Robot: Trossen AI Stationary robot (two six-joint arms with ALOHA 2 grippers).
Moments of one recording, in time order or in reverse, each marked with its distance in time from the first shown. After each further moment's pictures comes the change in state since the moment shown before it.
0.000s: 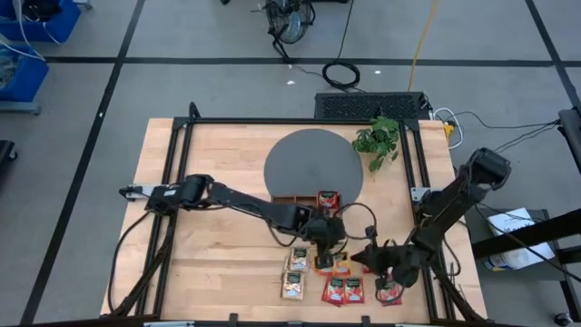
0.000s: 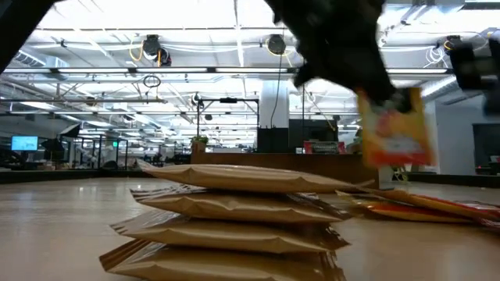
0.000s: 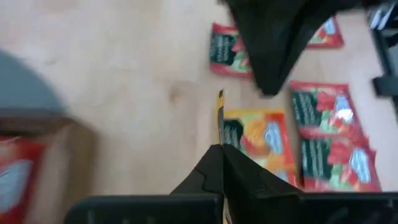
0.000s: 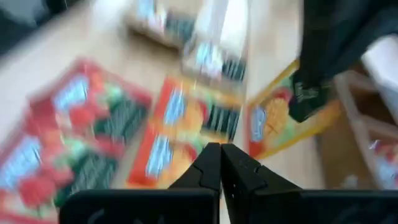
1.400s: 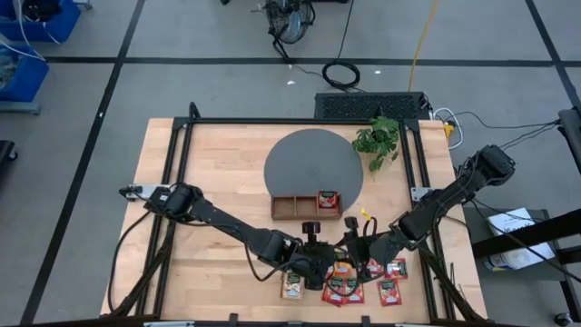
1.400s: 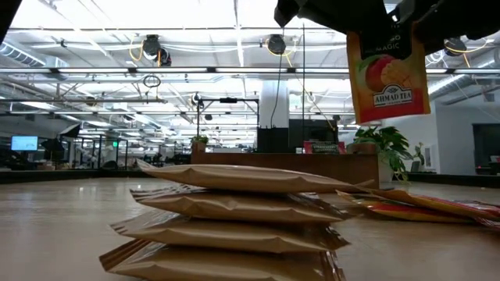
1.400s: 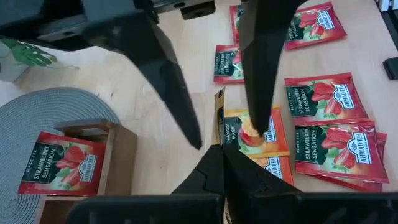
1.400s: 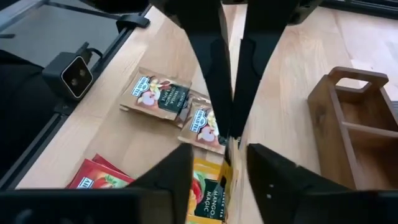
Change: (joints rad) left arm -0.171 -0.040 0.000 -0.012 -0.386 0.053; right arm -0.290 -0.040 0.207 -0.094 -0.341 -0.072
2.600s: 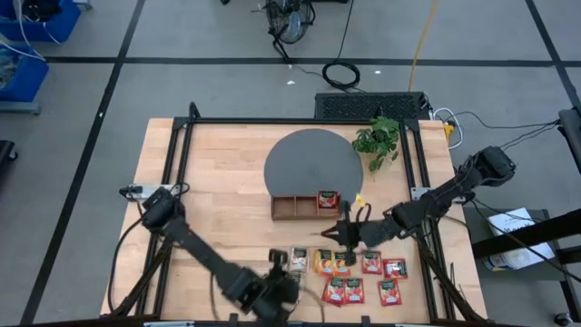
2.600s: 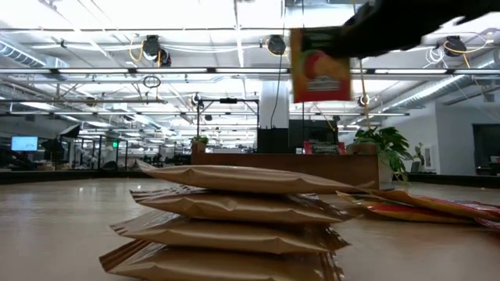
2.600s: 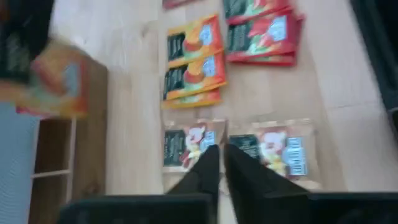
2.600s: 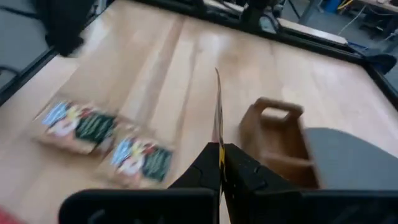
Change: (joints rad) left arm -0.273 -0.070 -0.096 -0.266 -0.145 -0.176; right arm -0.170 0.005 -0.002 0.115 0.036 -0.202
